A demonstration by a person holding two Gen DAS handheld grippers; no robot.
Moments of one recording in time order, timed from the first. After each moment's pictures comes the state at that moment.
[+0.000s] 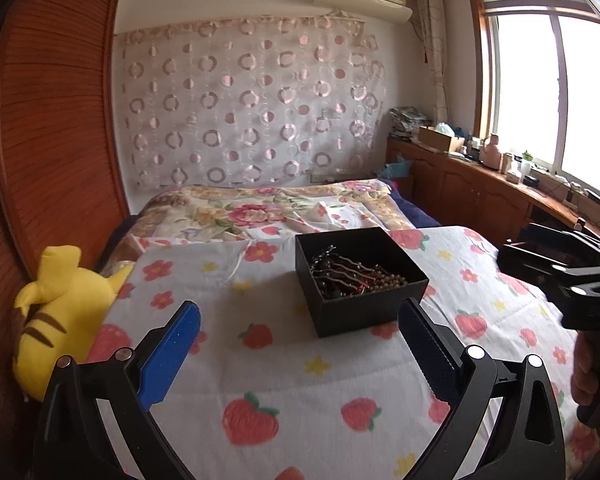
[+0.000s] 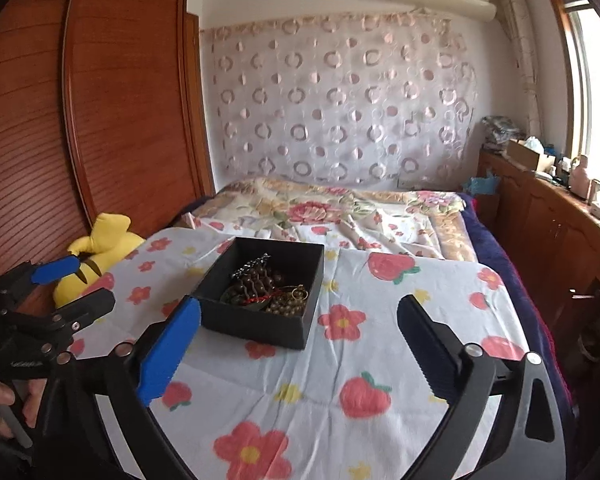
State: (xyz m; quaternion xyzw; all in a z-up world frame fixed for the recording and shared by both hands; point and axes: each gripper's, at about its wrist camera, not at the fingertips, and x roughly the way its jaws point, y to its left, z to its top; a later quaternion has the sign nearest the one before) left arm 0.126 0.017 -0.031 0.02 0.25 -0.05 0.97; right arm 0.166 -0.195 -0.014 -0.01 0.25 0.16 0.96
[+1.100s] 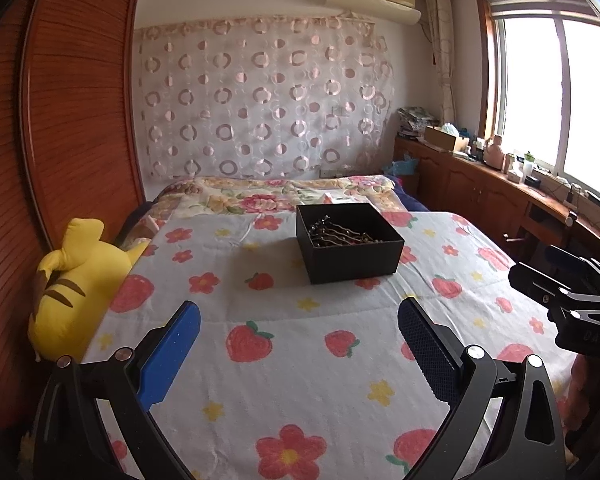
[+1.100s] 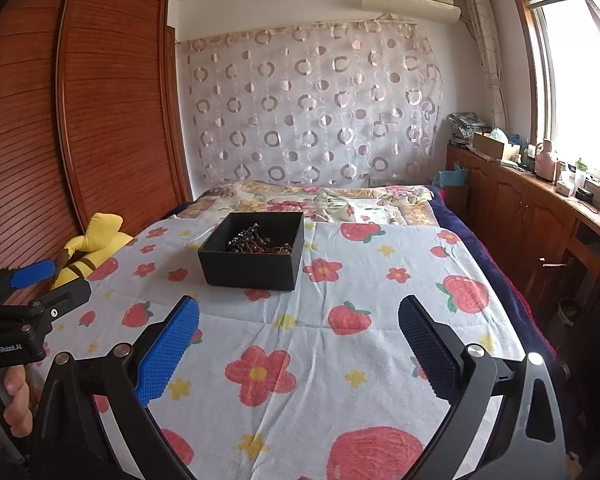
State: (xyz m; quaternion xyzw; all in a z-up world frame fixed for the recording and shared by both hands) left arm 0.050 0.010 -0.032 0.01 0.25 -0.04 0.97; right arm 0.082 -0.206 -0.034 0.00 0.24 0.10 0.97
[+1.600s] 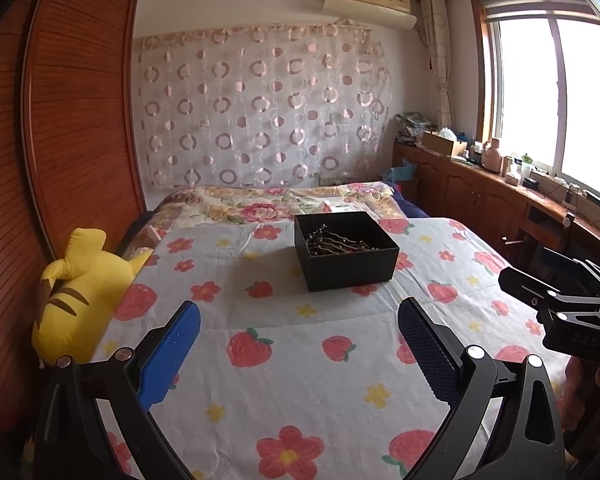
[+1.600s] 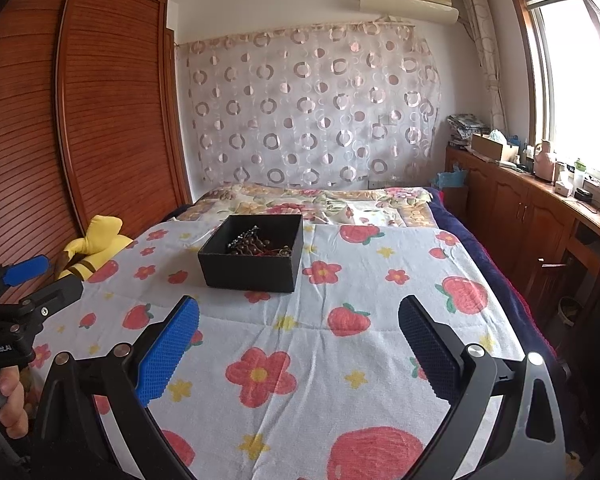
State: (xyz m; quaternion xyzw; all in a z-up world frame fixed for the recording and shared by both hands) left arm 0.047 0.009 -0.020 0.01 0.24 -0.04 0.97; right arm 0.082 -0.206 -0.035 0.00 0.24 0.10 0.97
